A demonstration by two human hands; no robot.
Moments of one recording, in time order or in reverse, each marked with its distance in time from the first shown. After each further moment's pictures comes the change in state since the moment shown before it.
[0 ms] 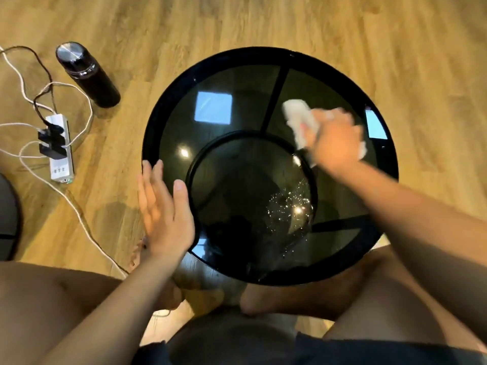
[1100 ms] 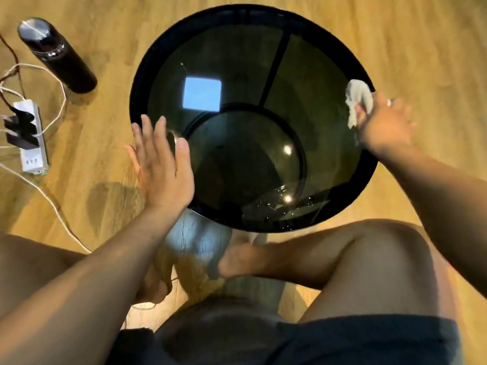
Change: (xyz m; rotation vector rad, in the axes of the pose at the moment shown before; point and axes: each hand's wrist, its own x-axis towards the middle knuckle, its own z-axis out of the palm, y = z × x) left_hand 0.051 0.024 0.041 0.199 0.048 0.144; right_hand 0.019 0.107 0.007 0.011 0.073 0.269
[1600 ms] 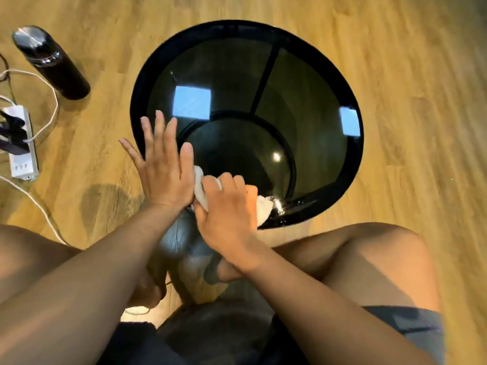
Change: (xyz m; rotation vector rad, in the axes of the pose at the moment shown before) left_hand 0.003 0.005 -0.010 0.157 0.001 0.200; right_hand -0.241 -0.191 -0.018 0.216 -0.076 -0.550
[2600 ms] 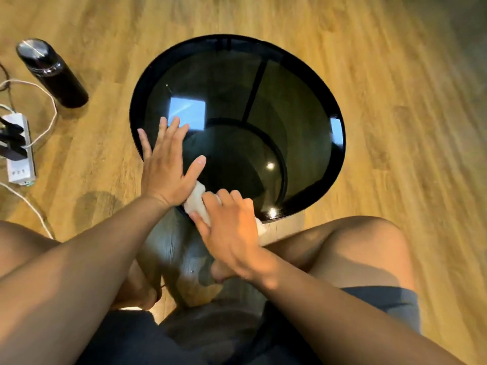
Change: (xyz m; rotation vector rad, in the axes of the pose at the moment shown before) left_hand 0.000 -0.002 -0.009 -0.059 -0.122 0.235; right_hand -0.033 0.013 -0.005 -0.096 0.009 -0.028
